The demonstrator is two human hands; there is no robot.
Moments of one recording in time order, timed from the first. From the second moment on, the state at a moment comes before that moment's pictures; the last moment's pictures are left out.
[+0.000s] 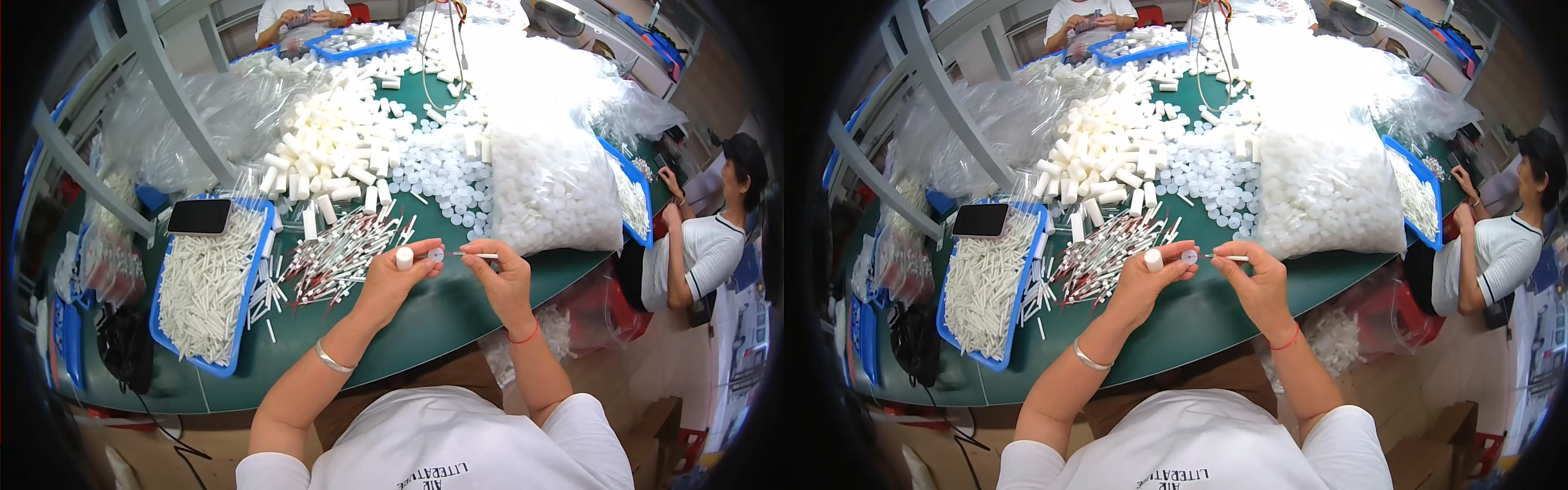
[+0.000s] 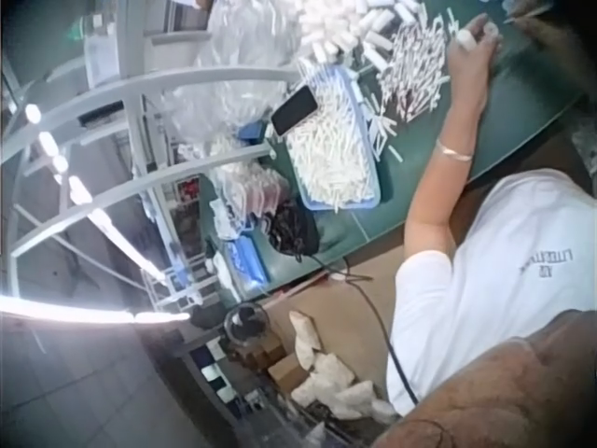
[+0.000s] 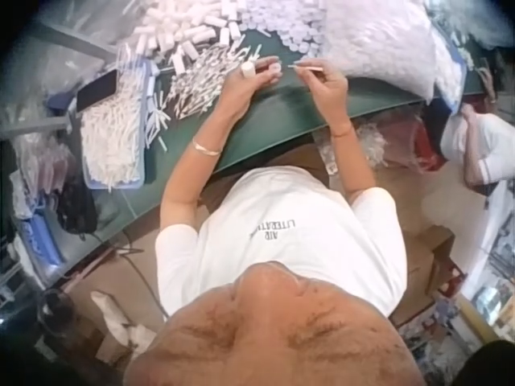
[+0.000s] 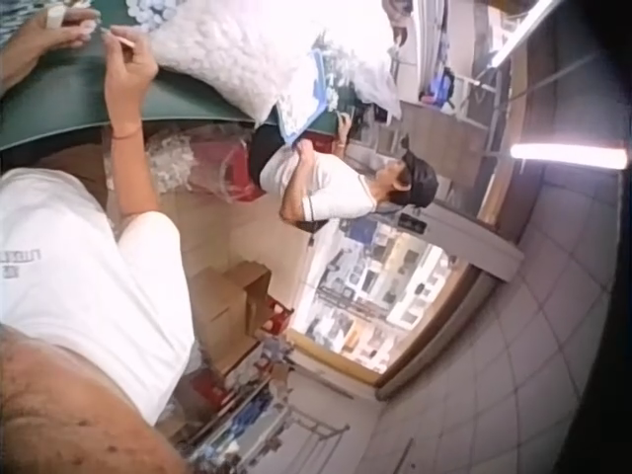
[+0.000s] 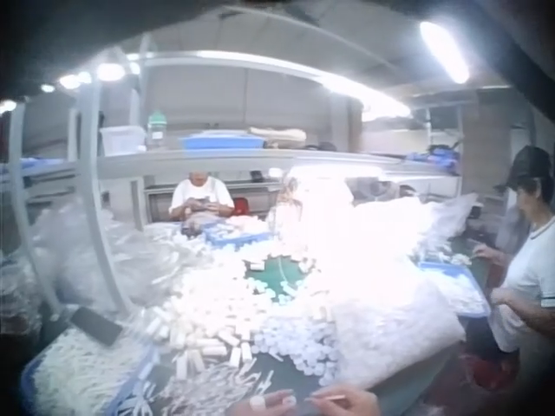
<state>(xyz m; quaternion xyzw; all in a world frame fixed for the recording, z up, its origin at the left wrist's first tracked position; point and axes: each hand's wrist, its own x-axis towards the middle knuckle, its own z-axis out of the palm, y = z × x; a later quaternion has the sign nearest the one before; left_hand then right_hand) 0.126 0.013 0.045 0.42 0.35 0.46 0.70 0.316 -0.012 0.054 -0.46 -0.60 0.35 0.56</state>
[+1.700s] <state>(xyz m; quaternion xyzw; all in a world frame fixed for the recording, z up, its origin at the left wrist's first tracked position) 0.070 0.018 0.029 0.68 0.45 0.37 0.44 0.265 0.031 0.057 -0.38 -0.70 0.37 0.47</state>
